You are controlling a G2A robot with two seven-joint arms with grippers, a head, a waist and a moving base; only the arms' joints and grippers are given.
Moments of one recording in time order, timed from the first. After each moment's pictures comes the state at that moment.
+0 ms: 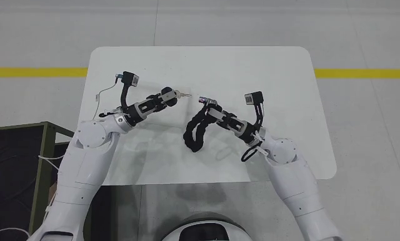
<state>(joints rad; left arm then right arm) 1.21 -1.12 -1.38 -1.51 -0.30 -0.45 -0.89 -1.25 -1.38 1.22 -1.39 0.22 -0.61 0.82</state>
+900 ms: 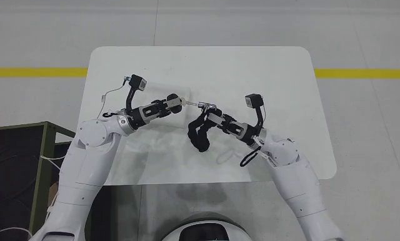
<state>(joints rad) 1.21 -1.13 -1.39 -1.53 -0.33 -0.37 -1.00 -1.27 -1.36 1.24 -1.42 0.09 -0.68 0.81</state>
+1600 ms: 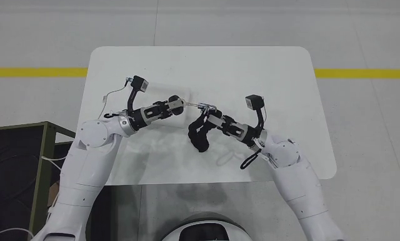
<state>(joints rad) 1.22 -1.13 -1.39 -1.54 -0.32 -0.36 -1.00 -1.28 -1.35 1.23 -1.44 0.07 -0.71 0.79</state>
